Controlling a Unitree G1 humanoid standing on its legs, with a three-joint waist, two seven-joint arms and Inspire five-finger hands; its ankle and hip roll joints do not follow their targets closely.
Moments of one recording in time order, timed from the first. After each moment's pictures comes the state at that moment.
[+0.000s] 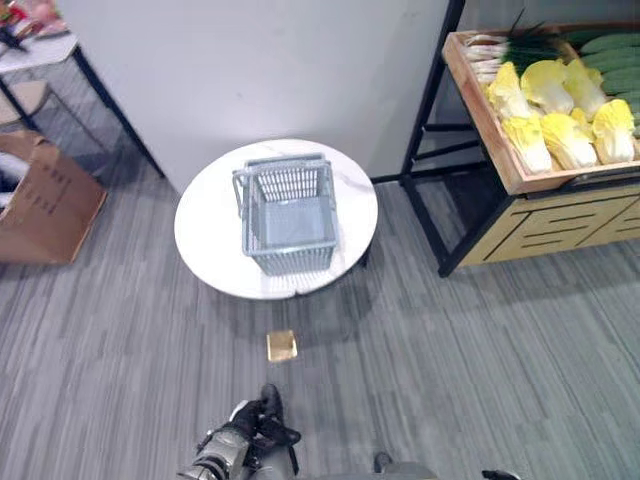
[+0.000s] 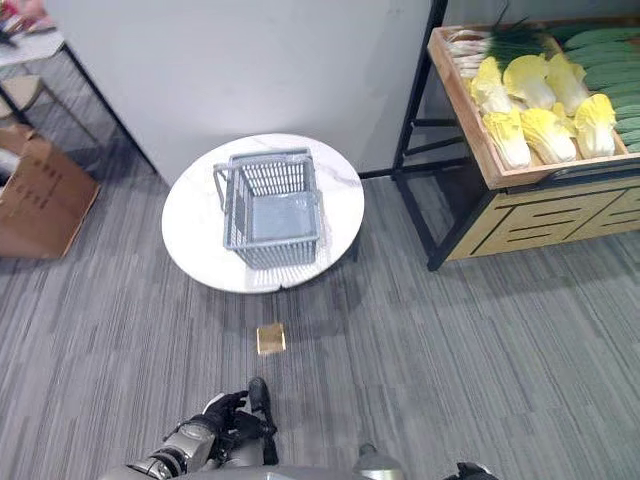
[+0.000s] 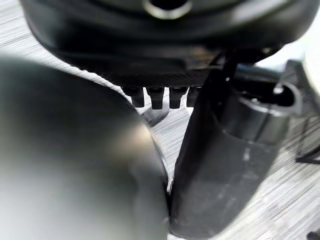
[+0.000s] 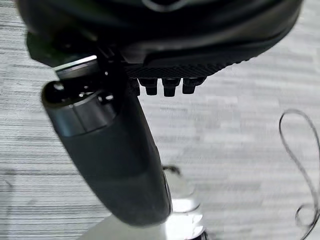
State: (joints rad) left arm -0.15 0.16 -0.24 1.26 -0.02 0.04 0.04; right arm -0.02 -0.31 0.21 1.41 0.04 0.07 -0.02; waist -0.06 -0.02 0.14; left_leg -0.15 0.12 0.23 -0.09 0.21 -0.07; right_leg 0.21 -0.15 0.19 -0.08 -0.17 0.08
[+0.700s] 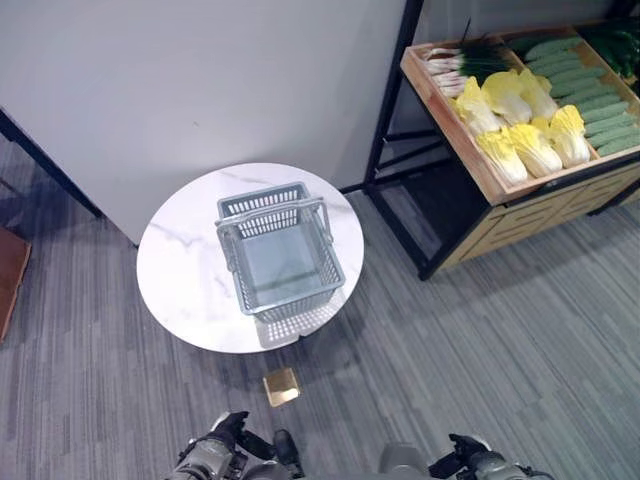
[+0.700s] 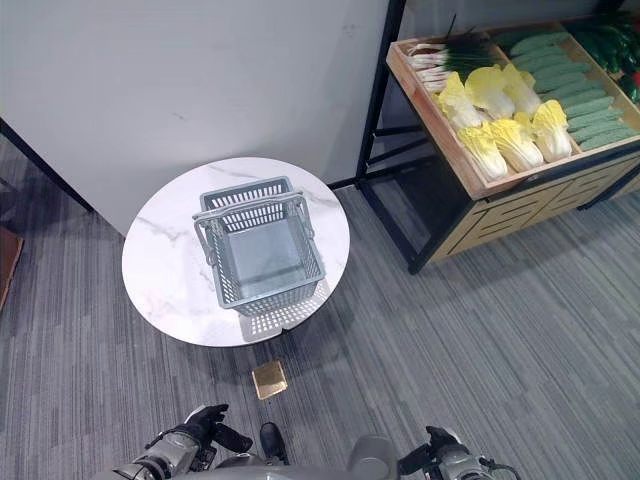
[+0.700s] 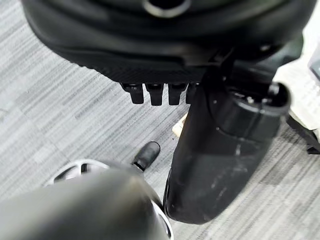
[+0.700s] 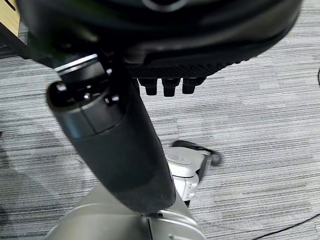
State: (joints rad) left arm -0.16 0.21 -0.31 1.28 -0.01 0.07 0.05; right arm -0.11 -0.30 0.21 1.31 0.01 0.07 -0.02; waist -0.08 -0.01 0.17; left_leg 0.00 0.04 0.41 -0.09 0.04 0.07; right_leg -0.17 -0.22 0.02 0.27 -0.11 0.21
